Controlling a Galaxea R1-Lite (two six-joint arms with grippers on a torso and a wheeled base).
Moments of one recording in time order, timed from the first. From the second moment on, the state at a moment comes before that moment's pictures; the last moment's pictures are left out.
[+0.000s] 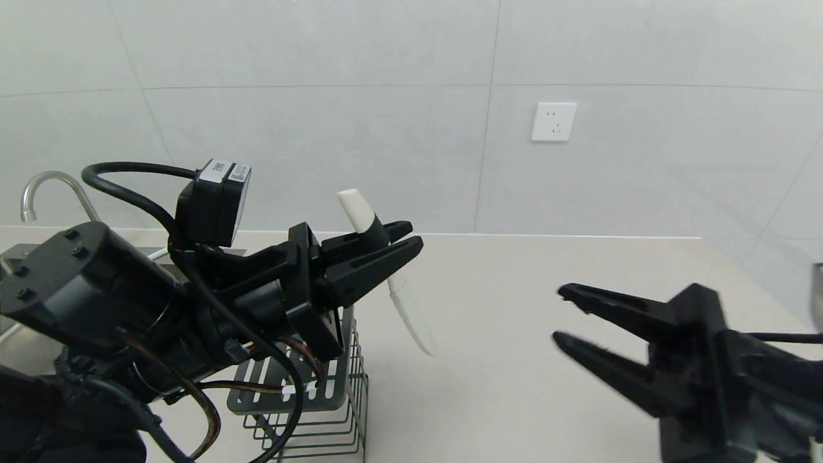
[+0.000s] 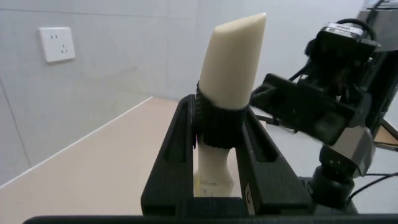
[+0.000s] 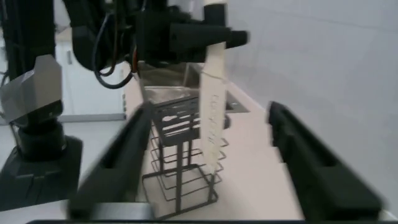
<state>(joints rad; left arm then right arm) -0.66 1.68 -0.47 -1.57 -0.56 -0.24 0.69 1.49 -0.15 -1.57 0.44 -0.06</state>
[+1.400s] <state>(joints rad) -0.66 1.58 -0.34 -1.57 -0.44 -0.10 -0.07 0.11 0.00 -0.12 0.40 0.00</state>
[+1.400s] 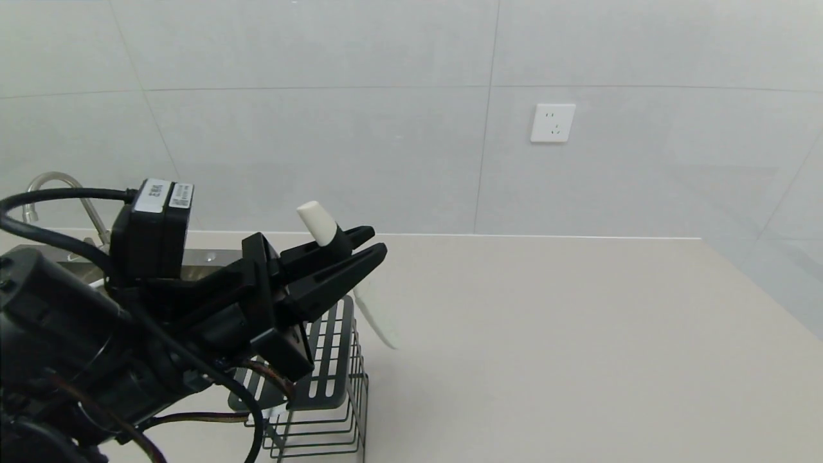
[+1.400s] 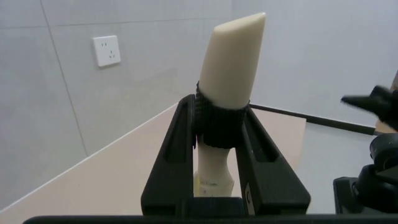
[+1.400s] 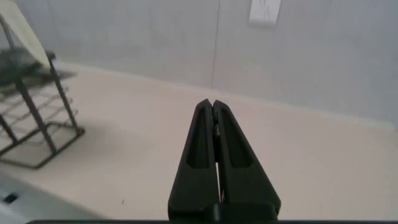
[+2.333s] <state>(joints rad) -0.55 1.37 -0.30 -1.36 -0.44 0.01 -0.07 0.09 0.00 -0.05 0.11 -0.09</state>
